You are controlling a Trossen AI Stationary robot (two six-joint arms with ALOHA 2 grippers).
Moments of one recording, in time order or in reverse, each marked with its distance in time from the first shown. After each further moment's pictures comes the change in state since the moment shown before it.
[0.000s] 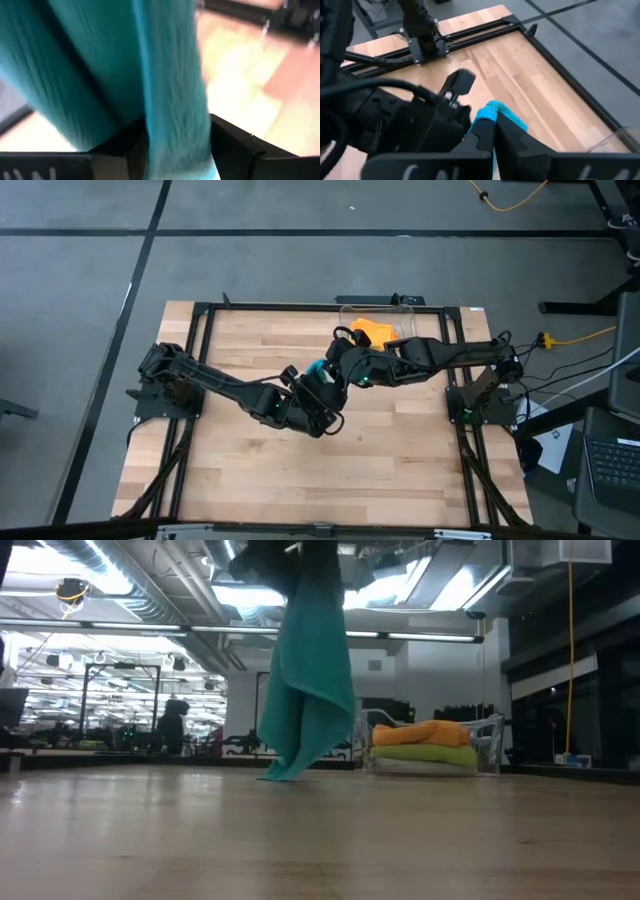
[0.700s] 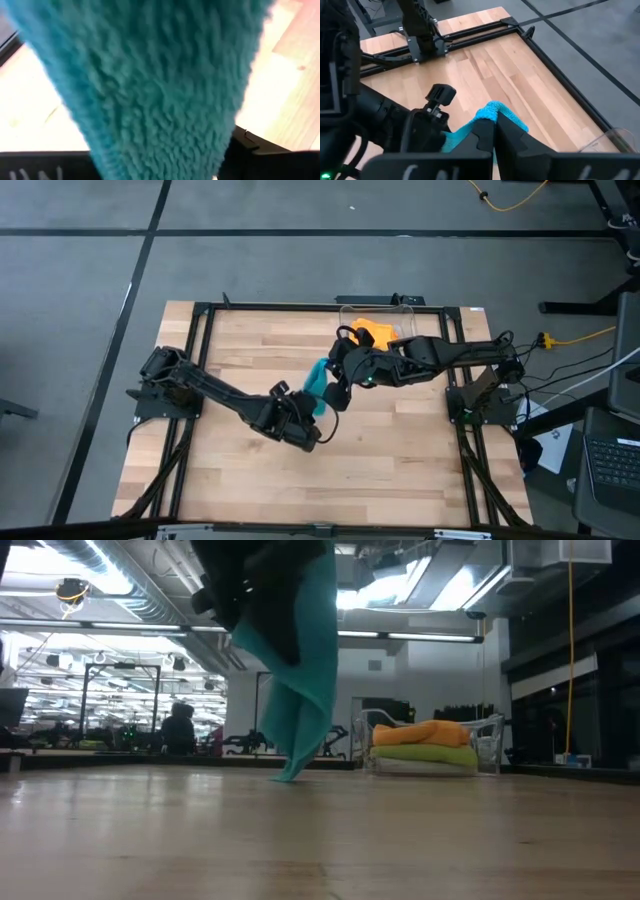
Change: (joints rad) left arm -0.060 0.029 -0.104 -0.145 0.185 -0.148; right arm 0.000 -0.003 0.033 -0.047 0.026 -0.021
